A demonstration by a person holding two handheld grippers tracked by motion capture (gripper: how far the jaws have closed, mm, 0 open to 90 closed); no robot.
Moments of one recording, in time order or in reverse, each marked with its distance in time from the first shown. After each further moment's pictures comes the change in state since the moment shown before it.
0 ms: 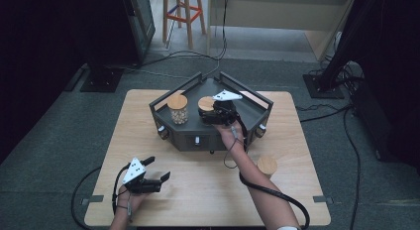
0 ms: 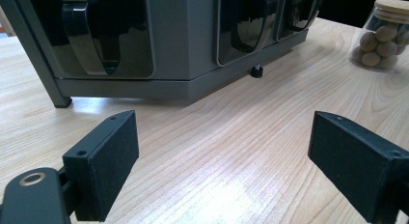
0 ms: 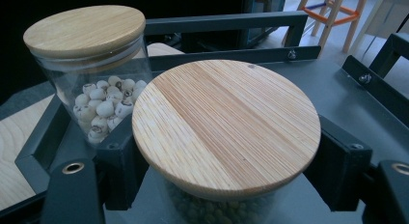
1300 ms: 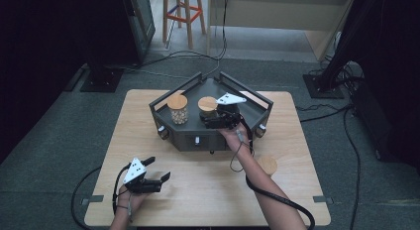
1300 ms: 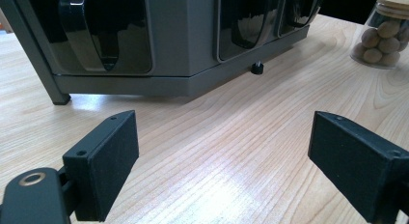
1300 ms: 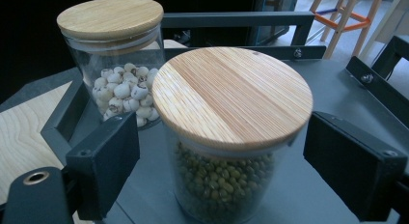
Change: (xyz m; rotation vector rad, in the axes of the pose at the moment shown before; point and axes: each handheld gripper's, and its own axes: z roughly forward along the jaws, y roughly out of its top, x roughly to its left) left arm 0.000 0.001 0.001 0.013 -0.002 0.000; right arm -0.008 -0.007 -0.016 -0.006 0.041 -0.032
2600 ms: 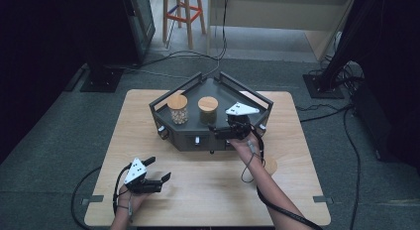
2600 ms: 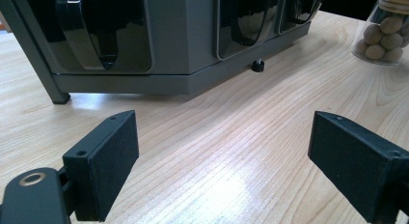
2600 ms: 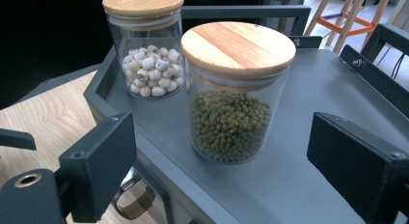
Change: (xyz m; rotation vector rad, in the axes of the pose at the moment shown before) left arm -0.001 0.000 0.001 0.007 0.005 0.010; right arm 0.000 -0.024 -0.040 -0.025 0.029 -0.008
